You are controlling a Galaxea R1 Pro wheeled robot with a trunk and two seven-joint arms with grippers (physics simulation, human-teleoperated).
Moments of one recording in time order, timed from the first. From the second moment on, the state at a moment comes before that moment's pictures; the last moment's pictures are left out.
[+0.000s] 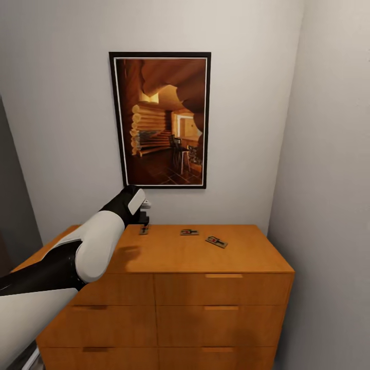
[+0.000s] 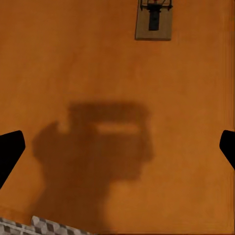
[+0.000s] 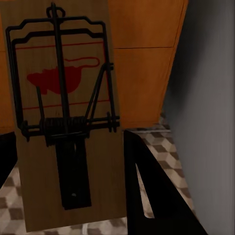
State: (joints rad) left arm -1.36 -0.17 0.30 -0.28 0.00 1.00 0.56; right arm 0.13 -0.08 0.14 -0.17 -0.28 -1.05 0.09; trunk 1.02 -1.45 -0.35
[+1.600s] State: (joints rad) left arm -1.36 -0.17 0.30 -0.27 0.00 1.00 0.56; right arm 0.13 -0.08 0.14 -0.17 -0.28 -1.05 0.09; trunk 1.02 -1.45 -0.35
